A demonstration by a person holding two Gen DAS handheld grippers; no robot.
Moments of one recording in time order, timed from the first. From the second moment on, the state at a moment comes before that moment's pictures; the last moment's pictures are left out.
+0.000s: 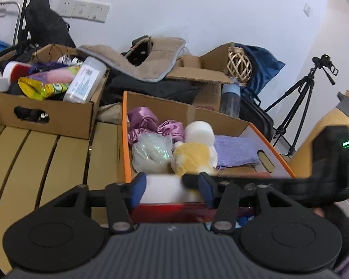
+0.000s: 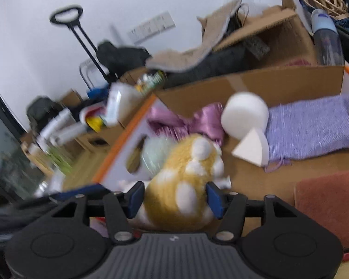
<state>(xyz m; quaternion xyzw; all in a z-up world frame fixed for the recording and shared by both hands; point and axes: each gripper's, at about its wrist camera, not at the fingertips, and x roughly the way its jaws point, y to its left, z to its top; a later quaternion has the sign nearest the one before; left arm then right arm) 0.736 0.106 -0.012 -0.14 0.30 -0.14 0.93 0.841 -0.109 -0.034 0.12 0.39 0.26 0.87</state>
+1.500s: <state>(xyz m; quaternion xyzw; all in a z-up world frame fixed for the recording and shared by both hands) 0.593 0.124 -0.030 -0.15 0.22 -0.02 0.96 0.593 -0.131 -0.029 0.07 0.22 0.25 0.94</state>
